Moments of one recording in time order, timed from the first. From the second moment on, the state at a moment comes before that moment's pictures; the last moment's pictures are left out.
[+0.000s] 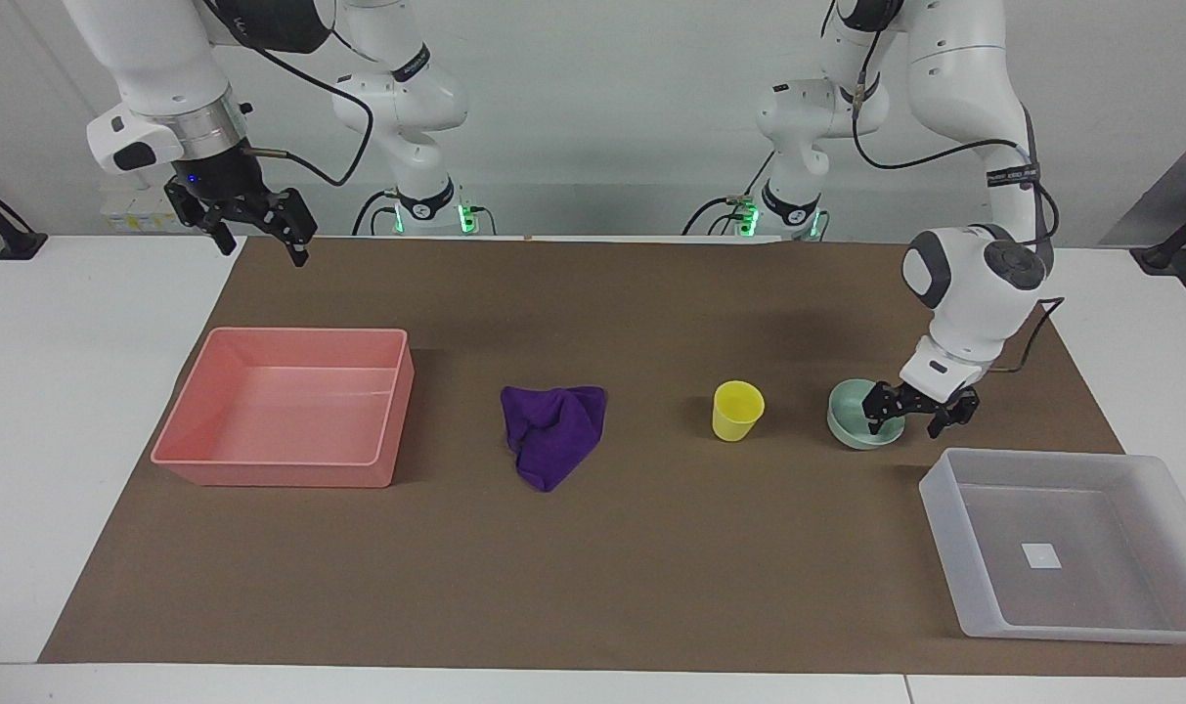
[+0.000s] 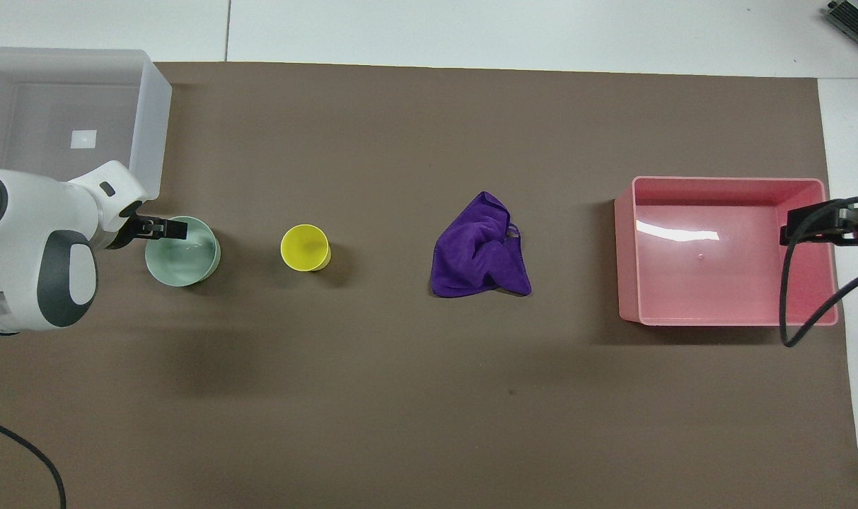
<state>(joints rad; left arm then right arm) 0.03 0.23 -0.02 -2.09 -0.02 2.46 0.16 0.03 -0.06 -0.08 -1.63 -0.04 1.59 0.13</state>
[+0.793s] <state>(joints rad) 0.03 0.18 -0.03 -2.09 -0.03 2.42 0.13 0.03 -0.07 -0.08 -1.64 -0.04 1.59 0.13</state>
